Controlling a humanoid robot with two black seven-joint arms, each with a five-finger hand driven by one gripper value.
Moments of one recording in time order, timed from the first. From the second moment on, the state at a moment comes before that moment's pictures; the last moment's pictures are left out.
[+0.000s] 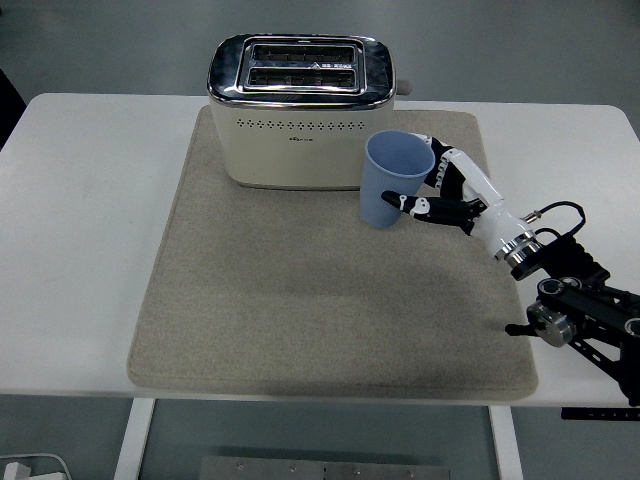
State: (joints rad) left arm -0.05 0.00 -0.04 -0.11 -0.04 -0.13 -0.01; right arm 0.75 -0.36 0.34 1.14 -0.58 -0.17 0.57
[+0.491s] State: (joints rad) left arm -0.05 0.00 -0.04 -0.11 -0.04 -0.13 -0.01; right arm 0.81 -0.20 0.24 1.09 -0.60 -0.23 0.57
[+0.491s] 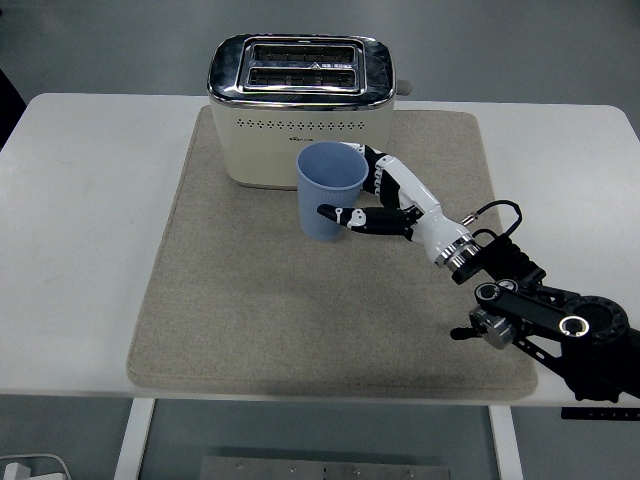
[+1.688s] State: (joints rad) left arm -0.05 0.00 -0.04 -0.11 -0.04 -0.13 -0.01; right arm 0.87 0.00 0.18 0.80 -0.65 -0.24 0.60
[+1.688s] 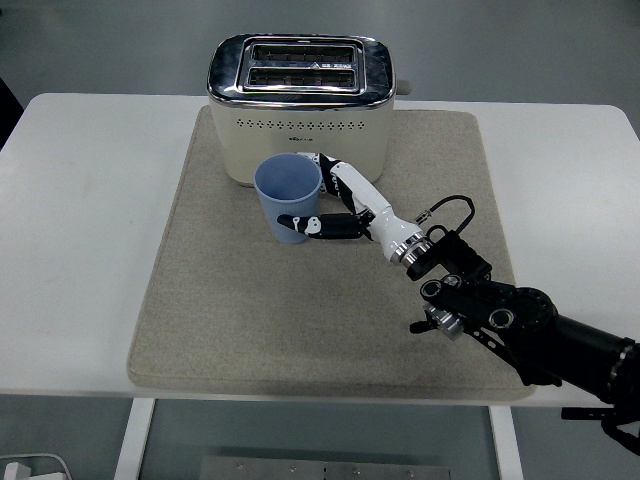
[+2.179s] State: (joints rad) left arm -0.05 0.00 -0.04 -0.11 -0.04 -0.13 -0.01; right arm 0.86 0.00 0.18 0.80 -0.65 -0.23 0.60
